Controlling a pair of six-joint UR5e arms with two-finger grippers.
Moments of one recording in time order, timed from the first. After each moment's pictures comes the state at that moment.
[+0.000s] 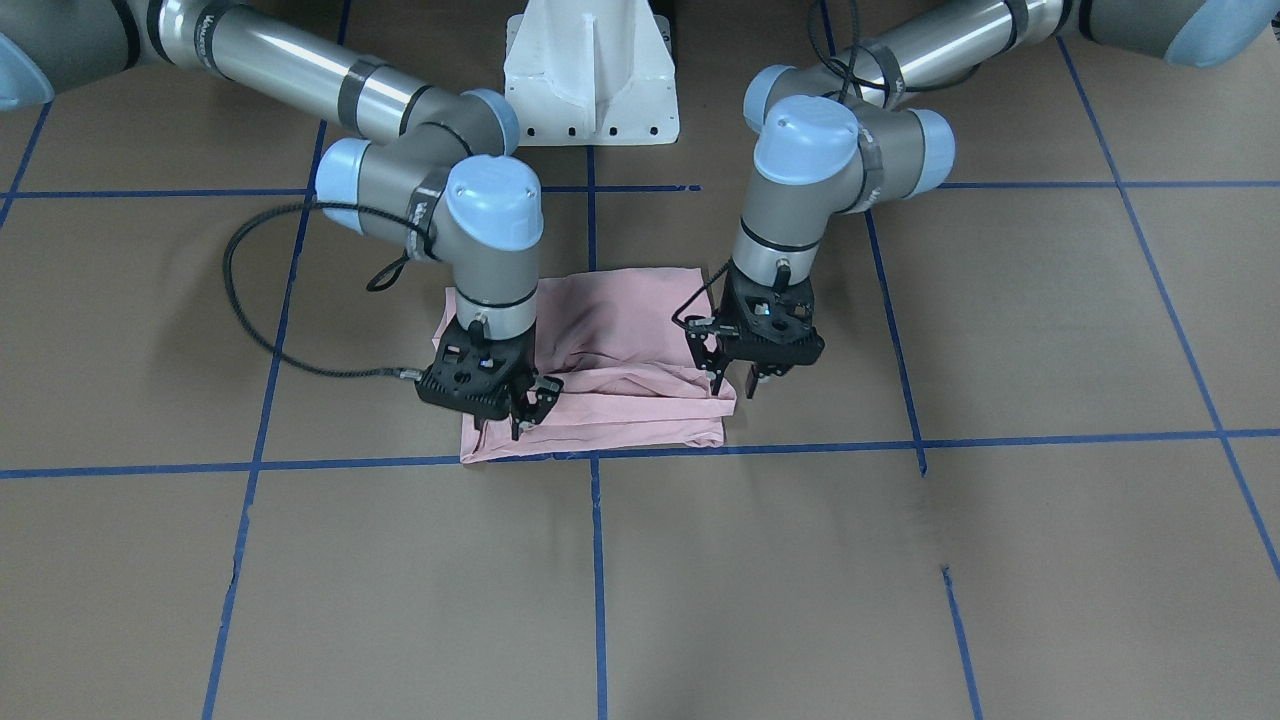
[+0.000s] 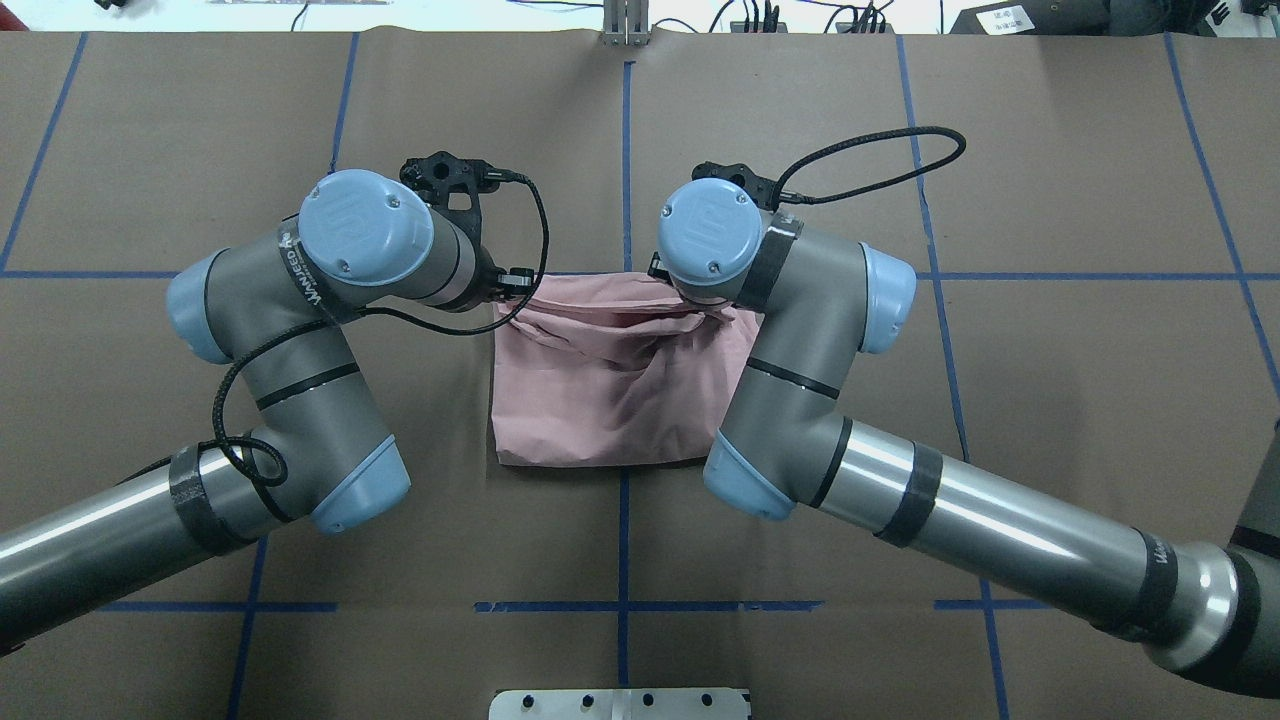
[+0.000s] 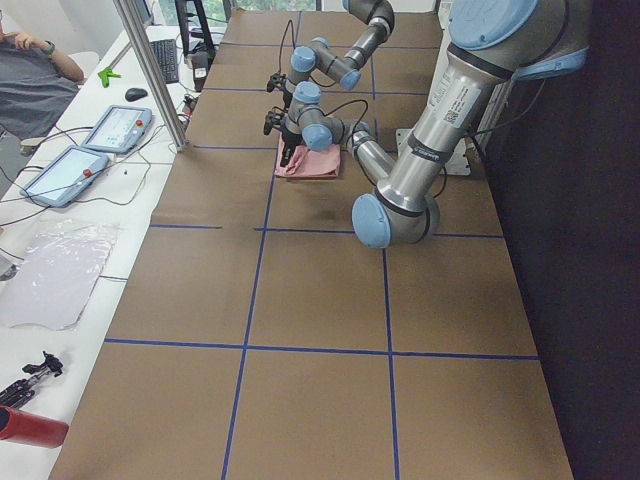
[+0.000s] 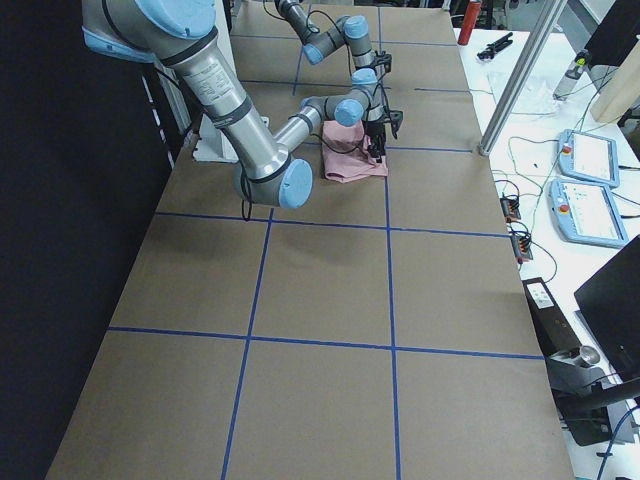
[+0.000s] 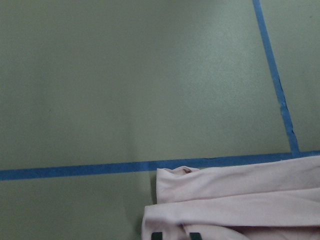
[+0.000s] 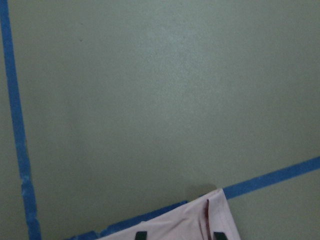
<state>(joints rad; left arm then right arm) -0.66 -2.19 -1.57 -1.89 -1.74 -1.05 0.61 -0.77 1.36 -1.45 1.68 1.40</state>
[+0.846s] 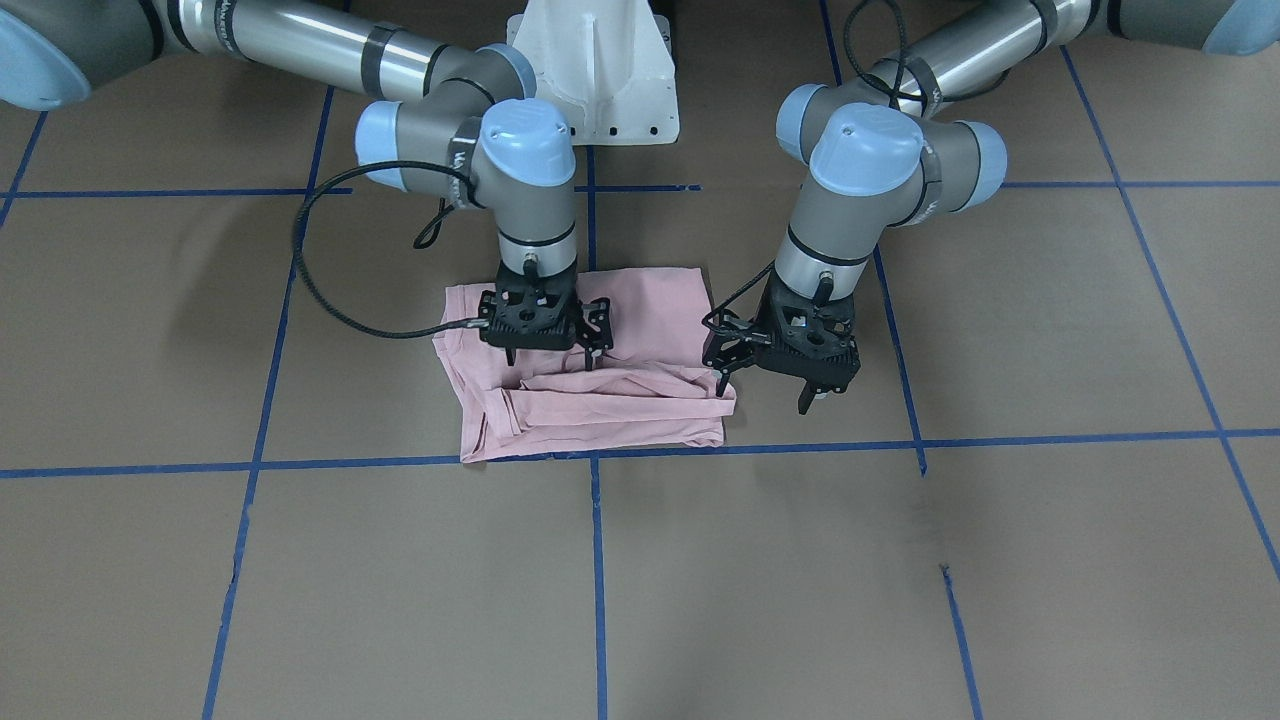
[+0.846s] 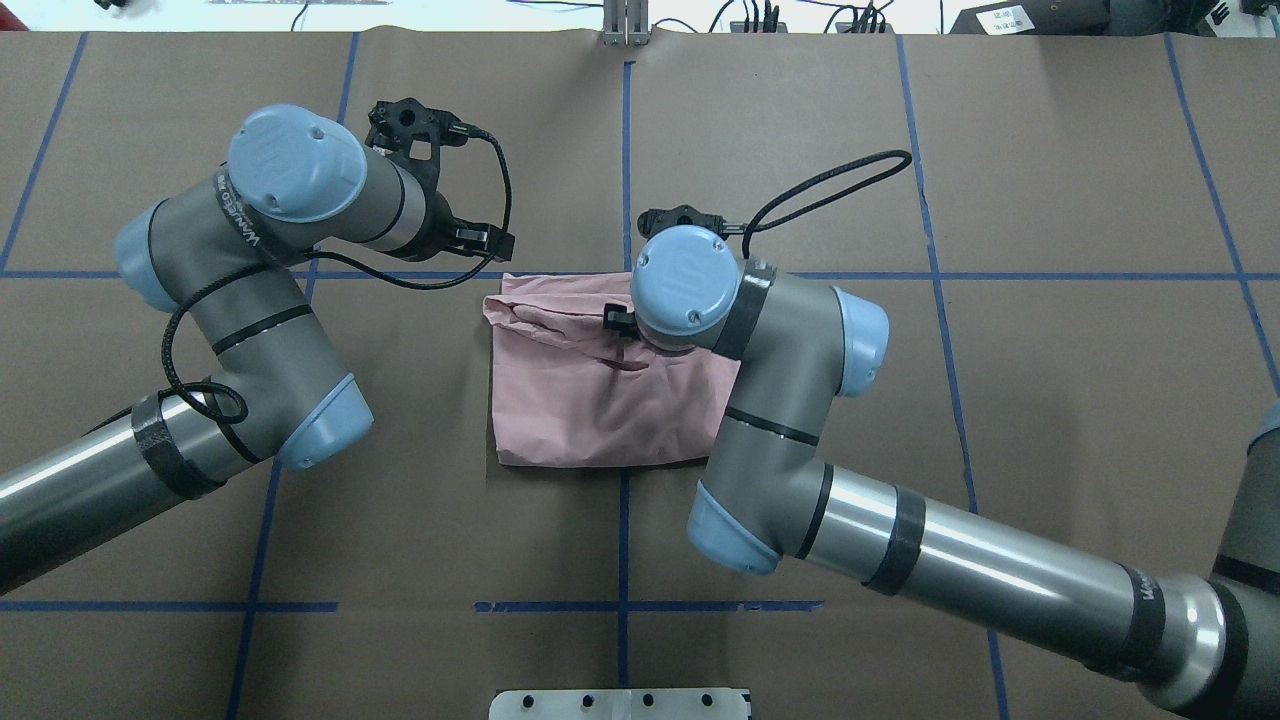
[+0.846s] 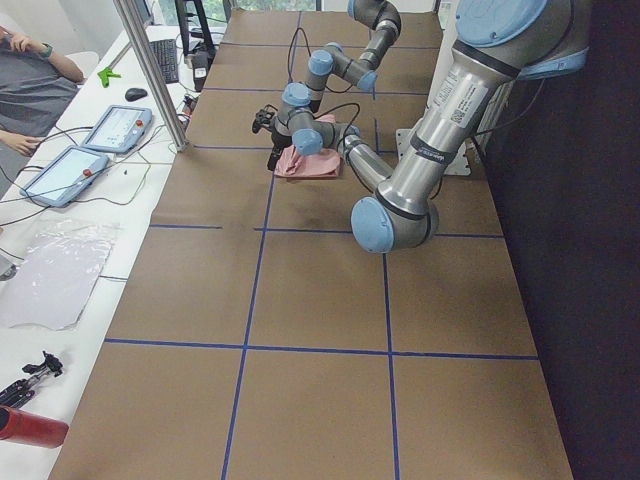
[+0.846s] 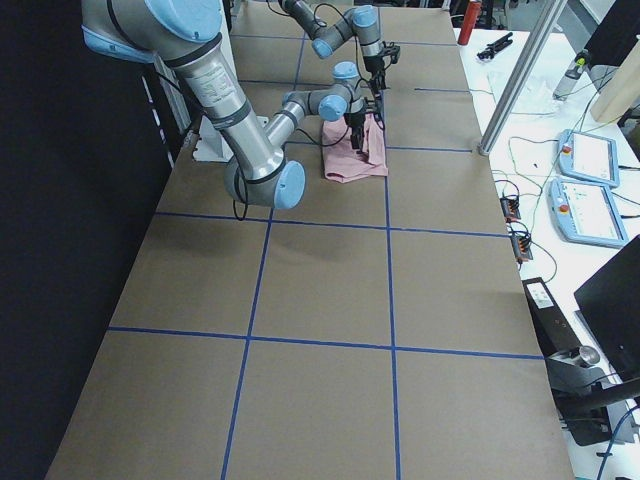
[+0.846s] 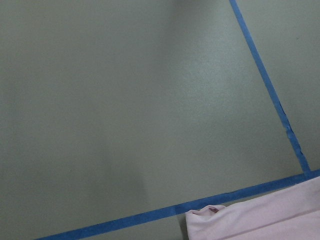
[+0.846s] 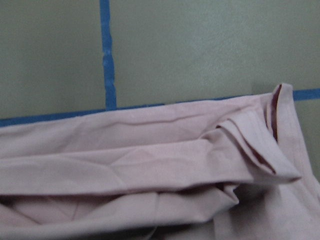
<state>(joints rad) -0.71 -2.16 -1.58 -1.94 -1.81 -0.92 0.47 -0.80 1.46 -1.45 1.63 1.33</state>
